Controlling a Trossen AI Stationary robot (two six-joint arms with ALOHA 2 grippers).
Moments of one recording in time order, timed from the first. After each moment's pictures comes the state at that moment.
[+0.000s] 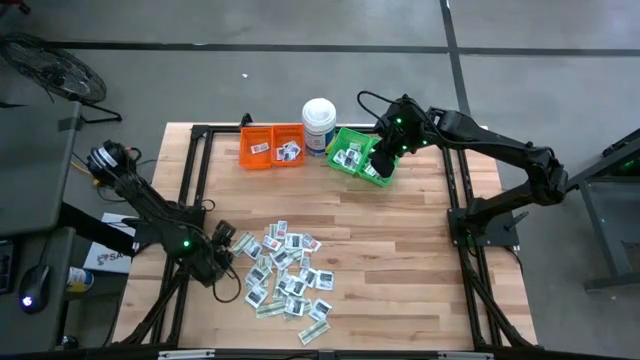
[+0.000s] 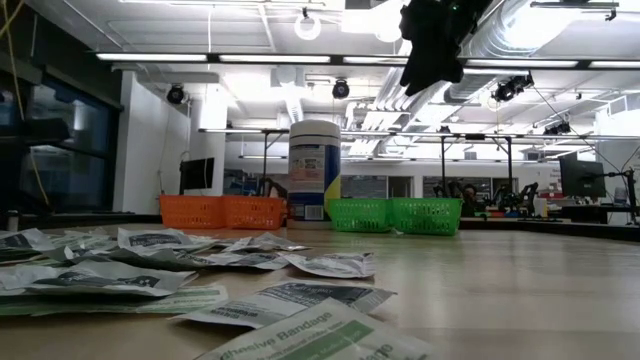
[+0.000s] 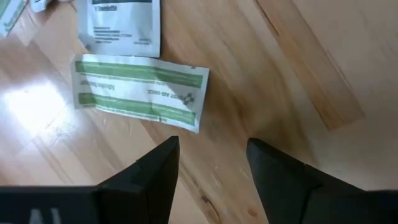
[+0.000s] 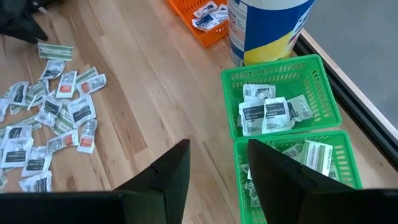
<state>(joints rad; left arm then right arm) -0.83 1.24 0.49 -0.78 -0.31 -0.21 -0.47 1.36 1.33 -0.84 -0.12 0.14</state>
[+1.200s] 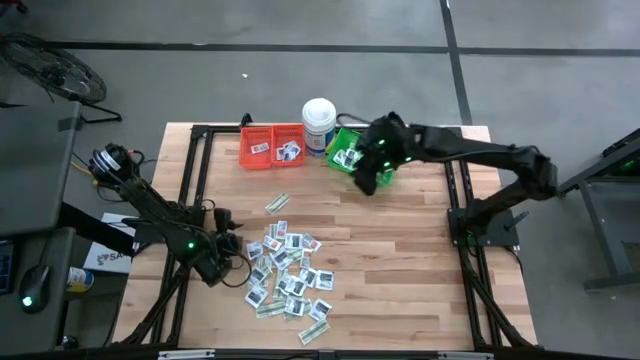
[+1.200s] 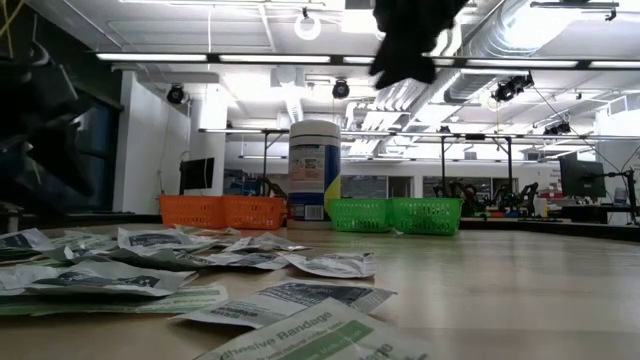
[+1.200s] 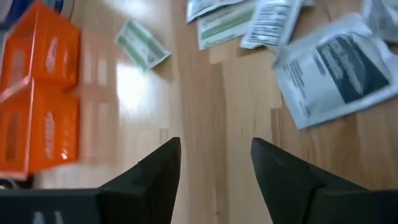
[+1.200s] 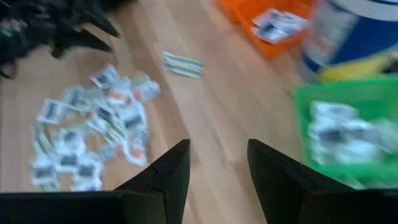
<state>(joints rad) -0.82 1.27 0.48 -0.74 -0.77 -0.65 -0.28 1.46 1.33 -0.68 -0.12 0.27</state>
